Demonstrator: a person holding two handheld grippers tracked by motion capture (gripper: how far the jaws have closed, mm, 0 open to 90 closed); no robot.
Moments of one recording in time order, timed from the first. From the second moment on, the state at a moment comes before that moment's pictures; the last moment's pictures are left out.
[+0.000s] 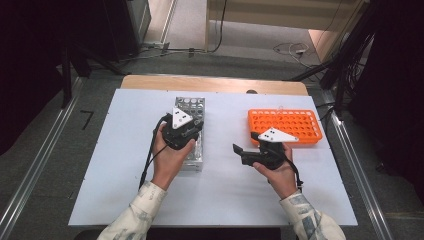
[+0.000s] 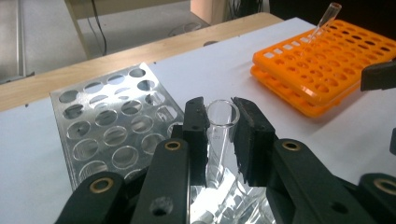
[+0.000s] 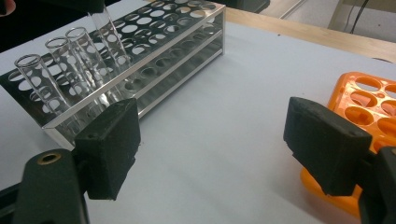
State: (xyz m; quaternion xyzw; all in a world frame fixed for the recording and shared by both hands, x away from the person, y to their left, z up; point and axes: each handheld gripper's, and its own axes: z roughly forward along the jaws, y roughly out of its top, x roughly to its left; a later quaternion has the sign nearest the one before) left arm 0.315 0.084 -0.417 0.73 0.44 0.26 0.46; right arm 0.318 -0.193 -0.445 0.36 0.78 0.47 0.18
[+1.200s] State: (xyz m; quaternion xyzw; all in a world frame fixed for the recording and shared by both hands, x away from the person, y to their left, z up) left arm 0.301 0.116 -0.421 0.69 0.48 0.24 0.48; right arm 0.332 -0.221 -0.444 0.40 0.76 0.46 0.20
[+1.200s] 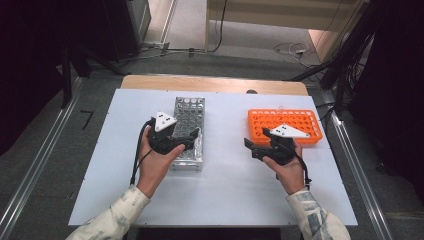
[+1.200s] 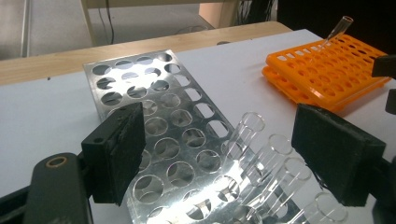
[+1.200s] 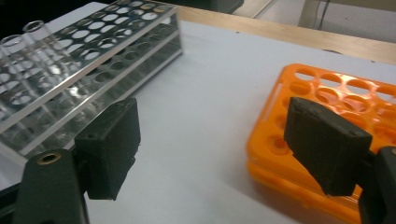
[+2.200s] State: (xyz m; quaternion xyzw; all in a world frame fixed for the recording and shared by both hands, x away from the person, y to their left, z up) left arm 0.293 0.125 -0.428 0.67 0.50 0.23 0.50; right arm 0.405 -0.260 -0.459 0.51 0.69 0.42 0.29
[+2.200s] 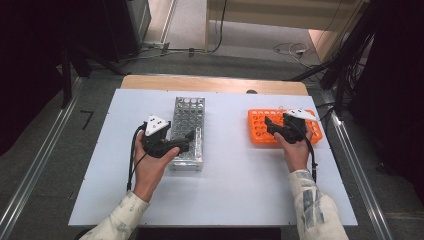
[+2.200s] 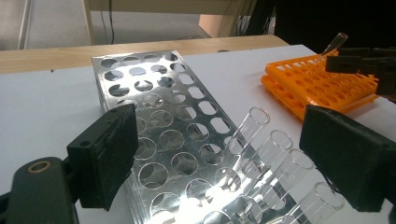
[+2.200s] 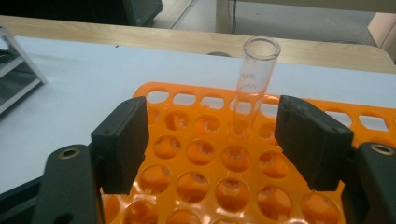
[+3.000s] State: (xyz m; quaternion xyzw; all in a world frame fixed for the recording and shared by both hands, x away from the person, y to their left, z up) left arm 0.295 0.123 -0.430 0.68 0.49 0.21 0.51; right arm 0.432 -0.259 -0.473 0.53 0.69 0.39 0.29
